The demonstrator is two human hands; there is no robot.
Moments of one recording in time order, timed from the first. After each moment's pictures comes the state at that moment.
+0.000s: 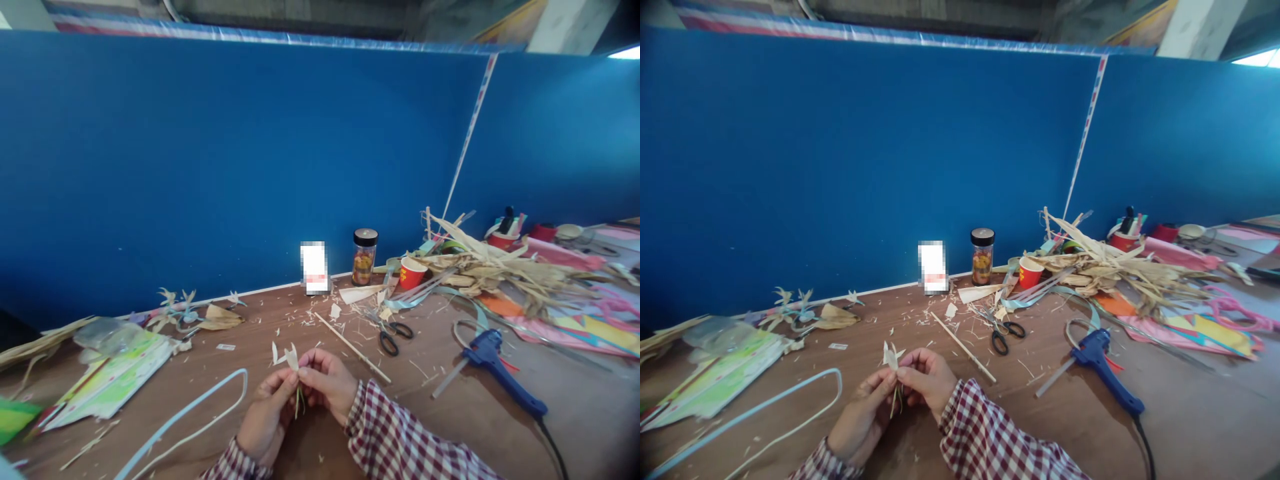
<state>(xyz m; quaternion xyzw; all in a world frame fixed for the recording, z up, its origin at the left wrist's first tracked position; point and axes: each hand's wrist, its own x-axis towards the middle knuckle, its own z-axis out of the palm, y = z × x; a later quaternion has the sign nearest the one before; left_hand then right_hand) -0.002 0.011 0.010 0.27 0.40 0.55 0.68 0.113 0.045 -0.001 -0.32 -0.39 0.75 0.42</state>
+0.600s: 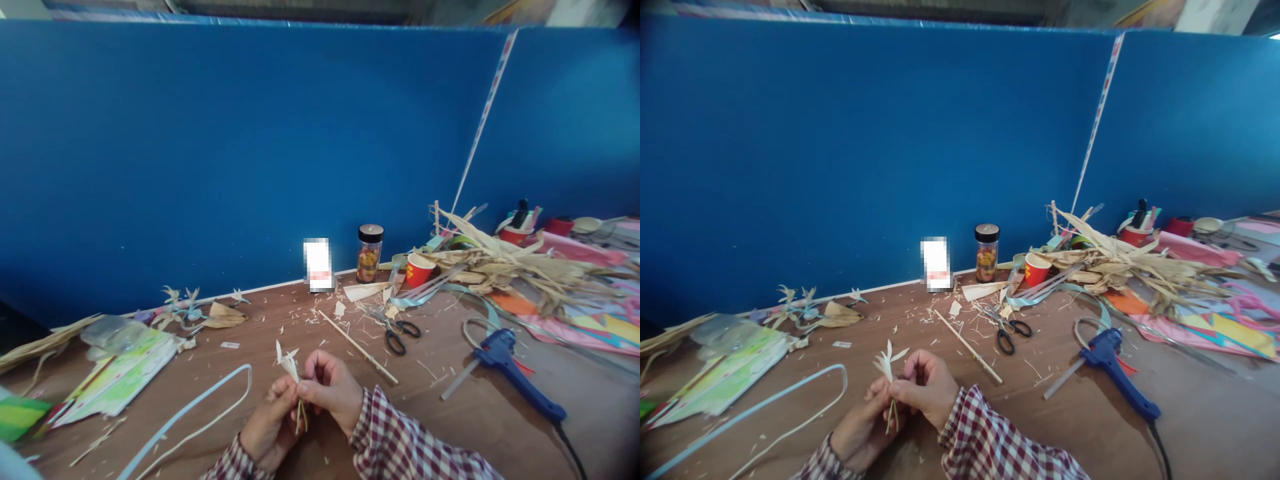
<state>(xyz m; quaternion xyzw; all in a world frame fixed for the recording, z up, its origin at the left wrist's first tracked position) -0.004 0.007 0.008 0.21 0.34 0.52 0.76 0.110 0.036 0.004 -0.27 -0.45 0.73 0.44</state>
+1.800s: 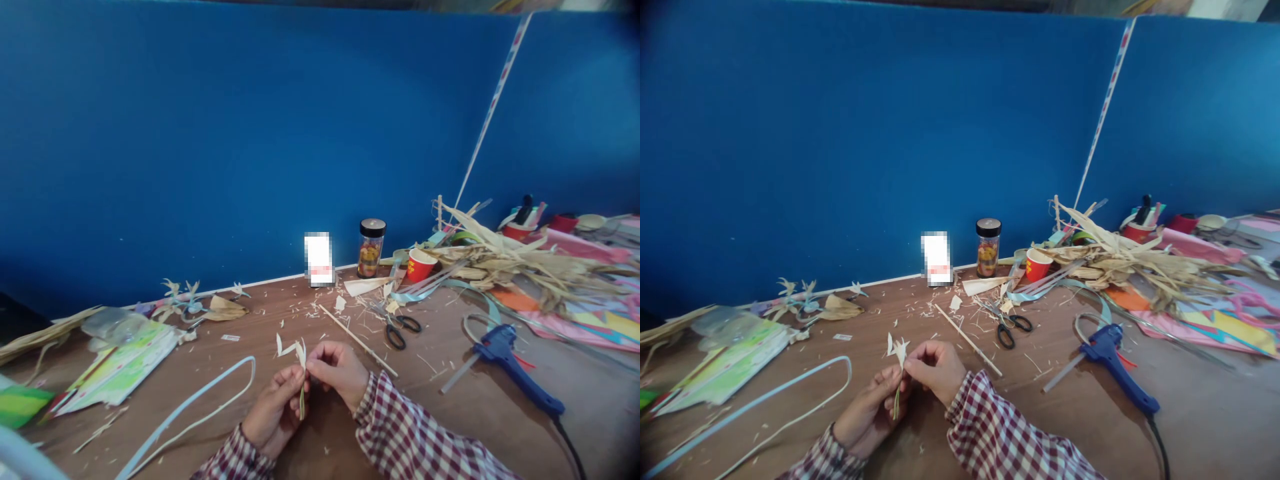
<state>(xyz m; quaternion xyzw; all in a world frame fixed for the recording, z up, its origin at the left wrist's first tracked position) -0.009 0.013 0.001 0.23 0.32 0.48 0.78 0.123 0.049 0.003 -0.34 -0.50 0.68 0.43</state>
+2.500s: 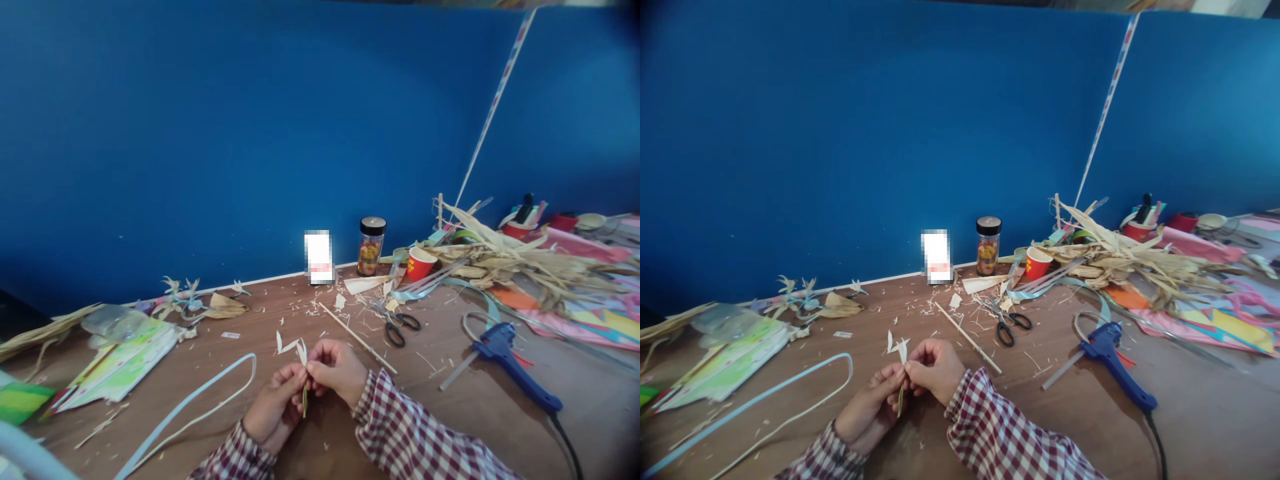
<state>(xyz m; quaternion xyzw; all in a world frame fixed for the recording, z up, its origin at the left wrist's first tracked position) -0.007 0.013 0.002 0.24 0.36 0.49 0.75 0.121 0.049 0.003 -0.37 -0.48 0.70 0.38</state>
